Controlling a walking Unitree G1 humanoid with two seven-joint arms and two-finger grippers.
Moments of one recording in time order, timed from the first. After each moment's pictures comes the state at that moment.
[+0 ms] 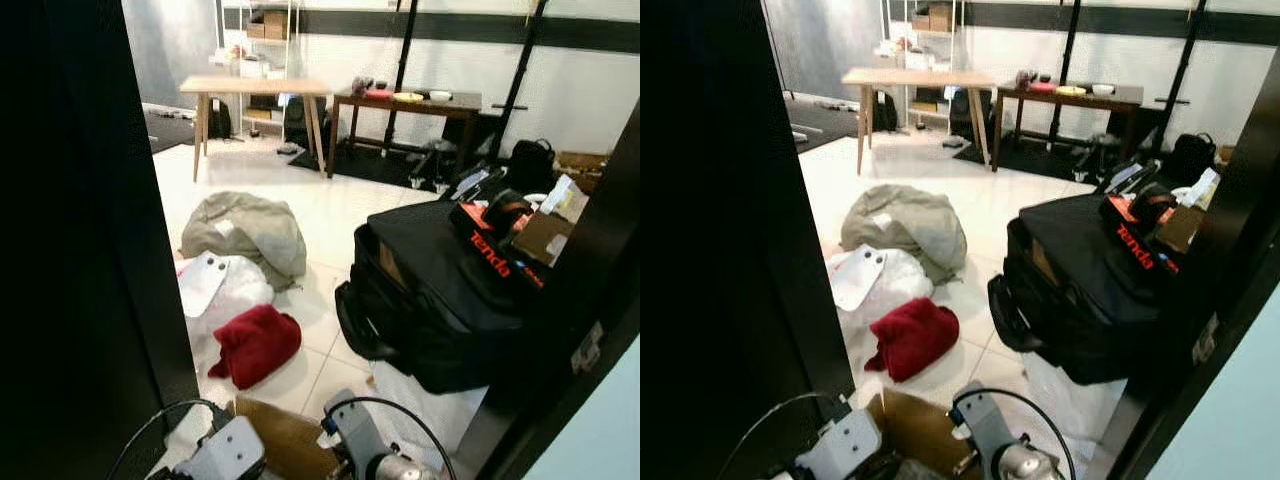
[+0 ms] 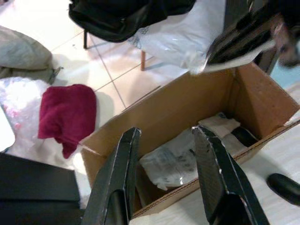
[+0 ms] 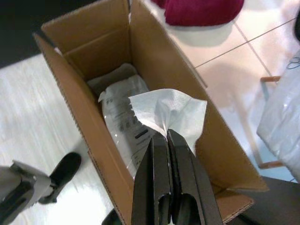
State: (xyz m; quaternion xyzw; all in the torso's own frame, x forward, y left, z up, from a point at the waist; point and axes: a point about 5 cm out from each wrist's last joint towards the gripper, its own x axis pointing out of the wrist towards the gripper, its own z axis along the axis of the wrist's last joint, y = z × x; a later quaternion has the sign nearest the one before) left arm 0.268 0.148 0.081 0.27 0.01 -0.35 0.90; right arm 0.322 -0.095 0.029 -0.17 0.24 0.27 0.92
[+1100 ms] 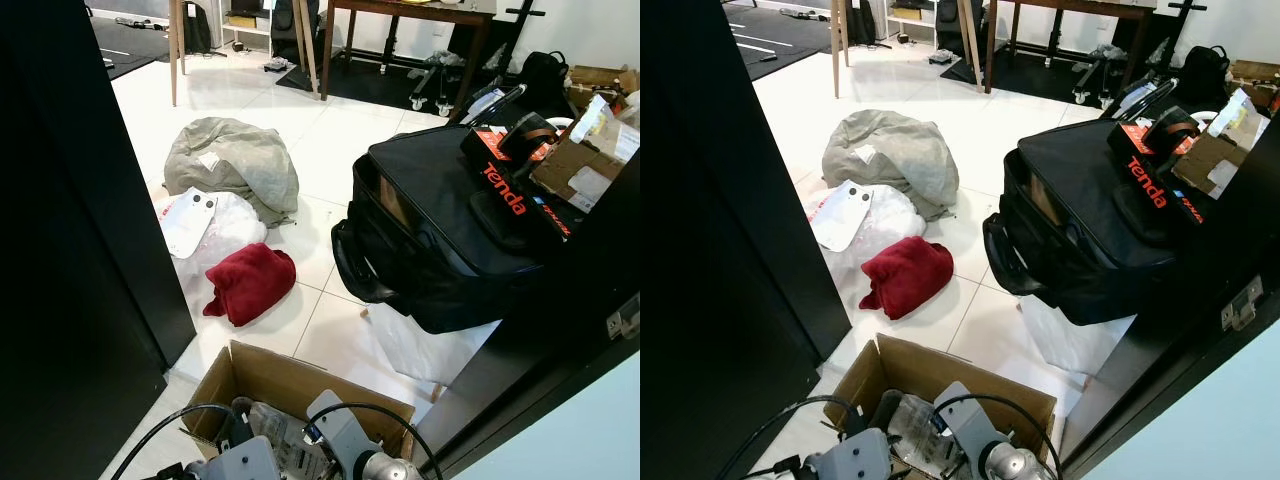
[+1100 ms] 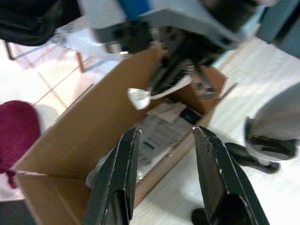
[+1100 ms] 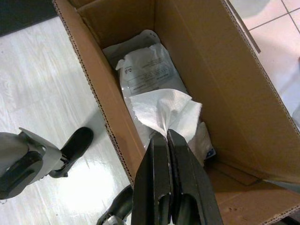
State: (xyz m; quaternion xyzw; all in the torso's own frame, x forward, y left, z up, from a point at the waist) left arm 0.249 0.135 0.091 0.32 -0.02 -0.45 0.84; right arm 0.324 -0.080 0.034 -0.21 0.20 0.28 0.91
